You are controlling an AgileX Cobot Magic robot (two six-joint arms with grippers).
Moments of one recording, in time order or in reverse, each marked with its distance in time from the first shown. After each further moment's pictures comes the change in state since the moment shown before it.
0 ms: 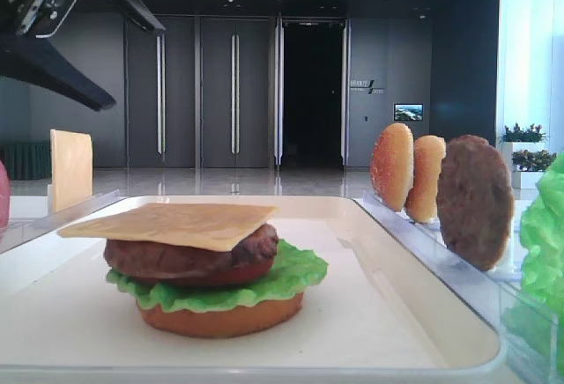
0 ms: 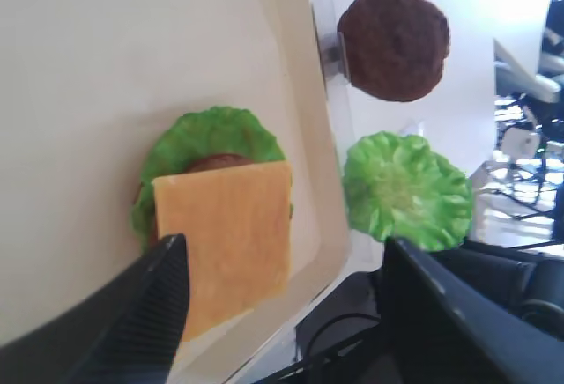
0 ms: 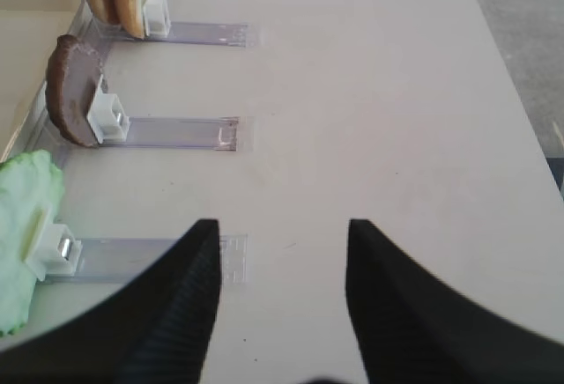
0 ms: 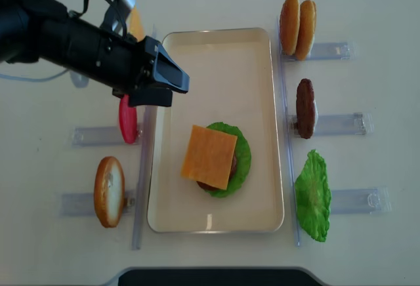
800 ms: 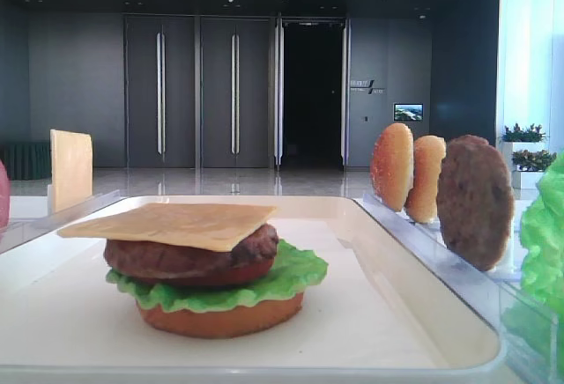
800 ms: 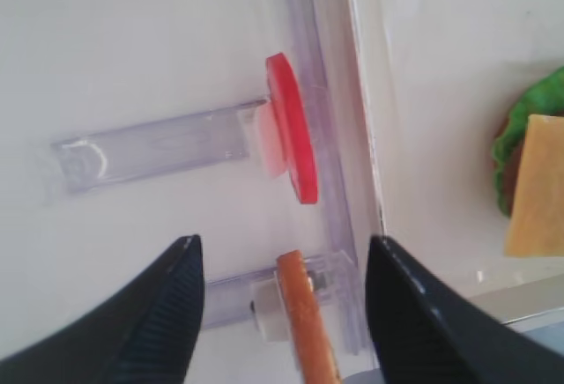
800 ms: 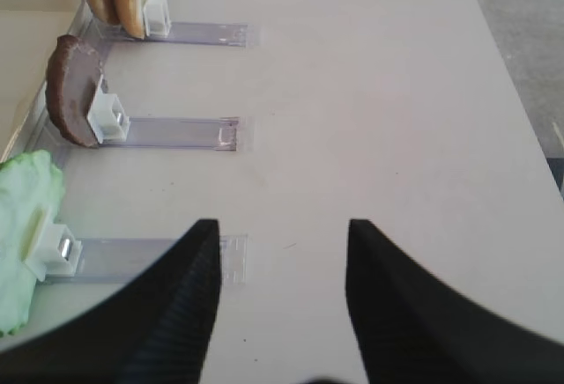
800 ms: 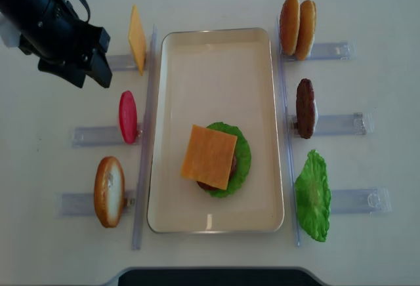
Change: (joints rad) left arm 0.002 -0.092 -0.238 0.817 0.155 -0.477; right arm 0.000 0.000 0.000 0.000 0.000 0.000
